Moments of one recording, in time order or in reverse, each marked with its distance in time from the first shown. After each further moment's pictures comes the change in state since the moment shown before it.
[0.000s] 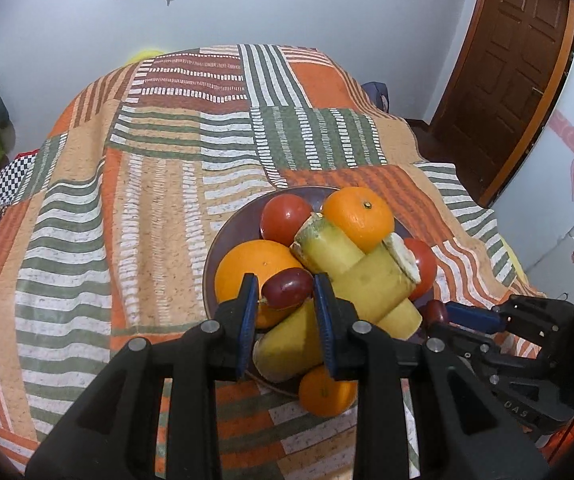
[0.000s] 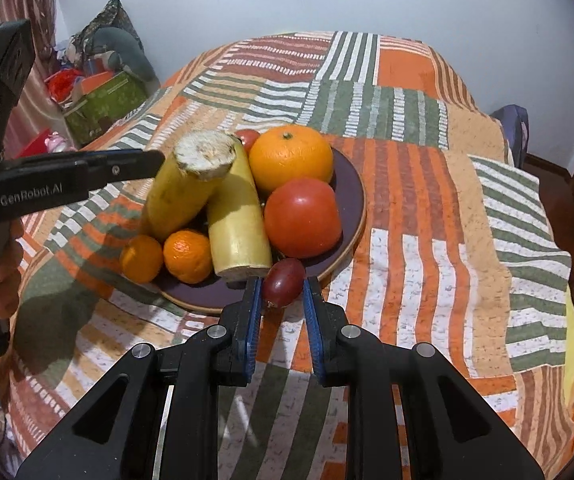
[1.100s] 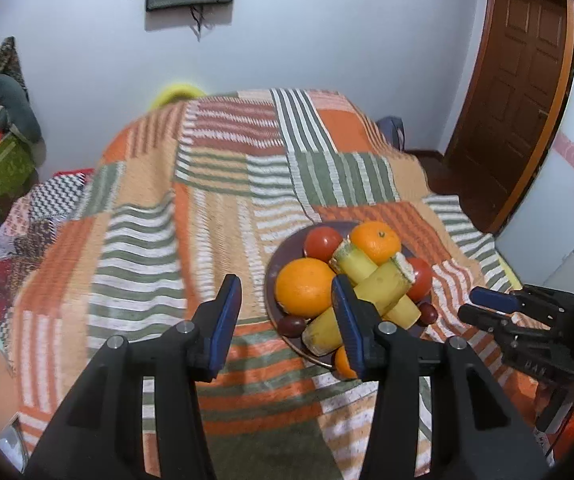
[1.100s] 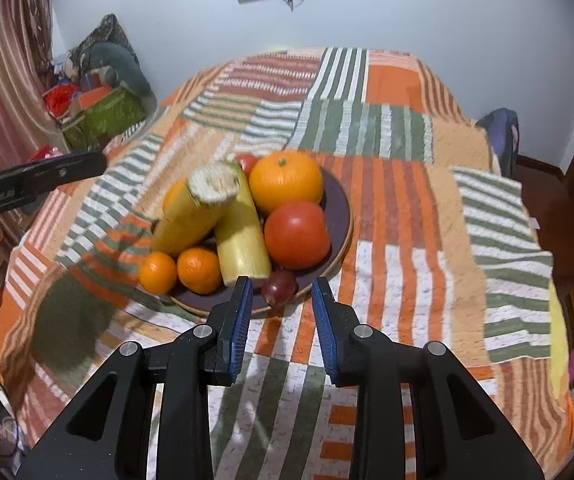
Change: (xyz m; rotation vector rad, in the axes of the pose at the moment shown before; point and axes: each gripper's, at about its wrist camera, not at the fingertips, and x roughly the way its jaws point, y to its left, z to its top) left arm -0.092 0.022 -0.008 -0.020 -0.141 0.081; right arm -0.038 0.001 0.011 0.030 -0.062 -0.020
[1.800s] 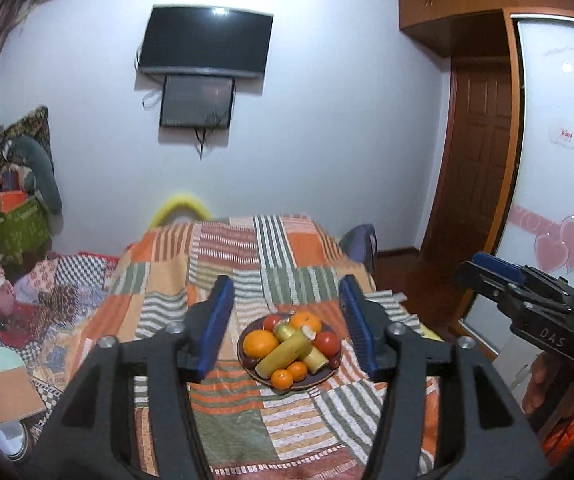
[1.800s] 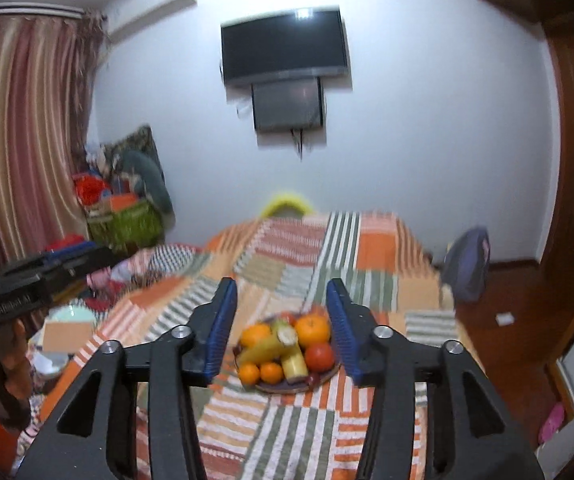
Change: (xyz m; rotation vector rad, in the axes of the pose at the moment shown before) left arm -0.225 -0.056 -0.023 -0.001 -0.426 -0.031; right arm -0.209 0.070 0.008 -0.067 -0.516 -0.044
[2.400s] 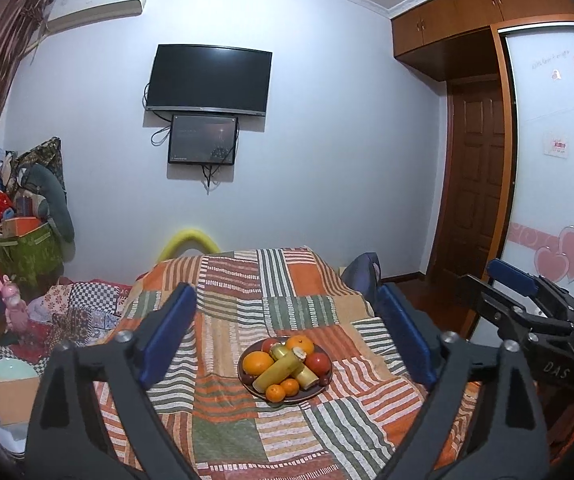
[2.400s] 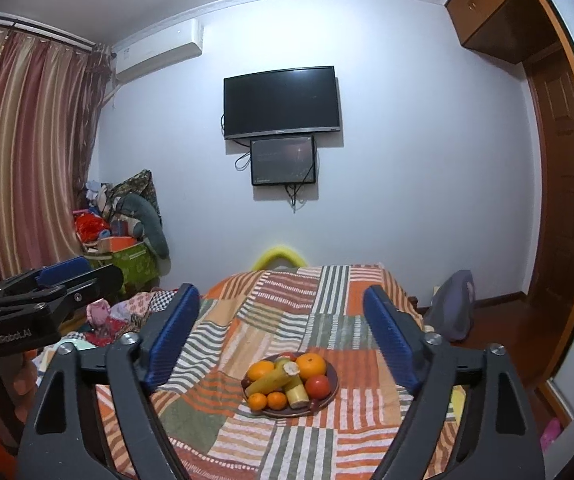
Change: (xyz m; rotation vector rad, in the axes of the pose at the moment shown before) left arm -0.053 -0.034 0.006 0.023 -0.105 0.039; right arm -0.033 0.019 0.004 -0.007 -0.147 -0.051
